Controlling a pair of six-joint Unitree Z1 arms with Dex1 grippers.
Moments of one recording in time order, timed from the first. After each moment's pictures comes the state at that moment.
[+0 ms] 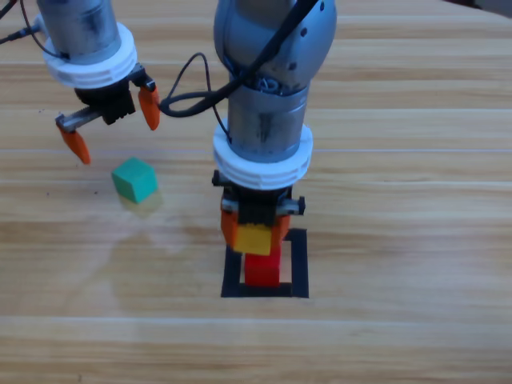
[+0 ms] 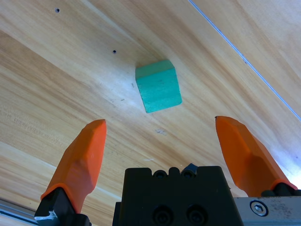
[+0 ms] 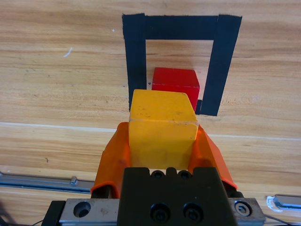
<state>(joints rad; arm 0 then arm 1) -0.43 2.14 -1.85 1.17 0.08 -1.22 1.00 2.56 -2.54 1.49 0.08 1.01</state>
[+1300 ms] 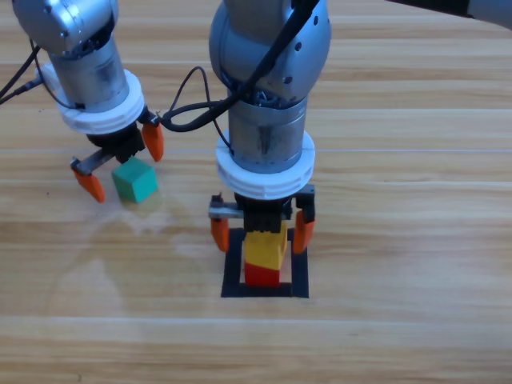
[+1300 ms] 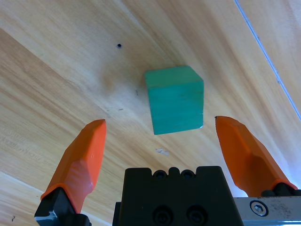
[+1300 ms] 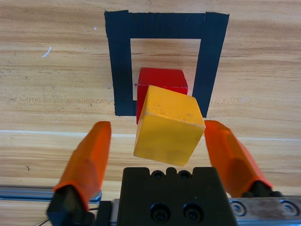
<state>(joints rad) -0.43 2.14 -1.62 0.93 0.05 -1.36 1.02 2.56 -2.51 1.49 0.03 1.00</state>
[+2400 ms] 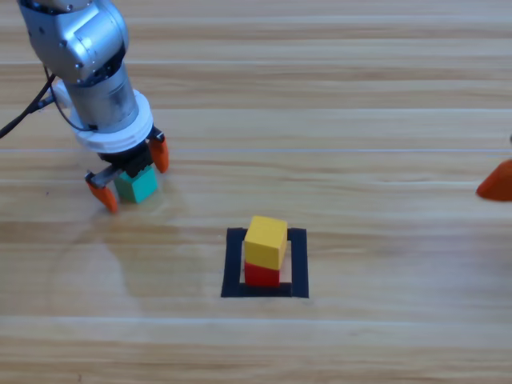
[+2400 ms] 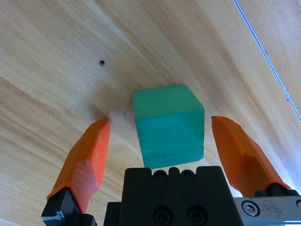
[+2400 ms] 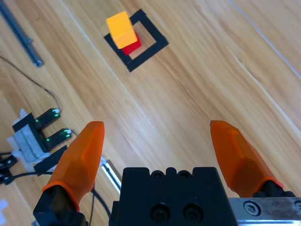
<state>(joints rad) -0.43 2.18 -1.55 0.79 0.07 -1.36 0.61 1.39 -1.13 0.70 0.33 -0.20</state>
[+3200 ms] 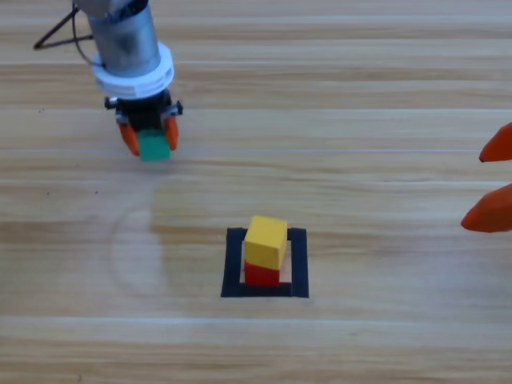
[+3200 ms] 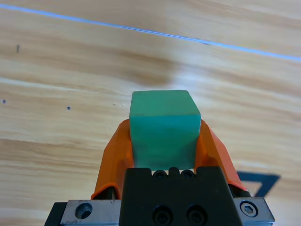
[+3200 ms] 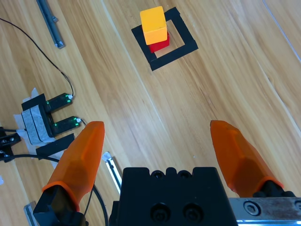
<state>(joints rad) -0.43 2.34 -2.08 1.22 0.04 -0.73 0.63 1.43 -1.10 0.67 0.42 -0.34</state>
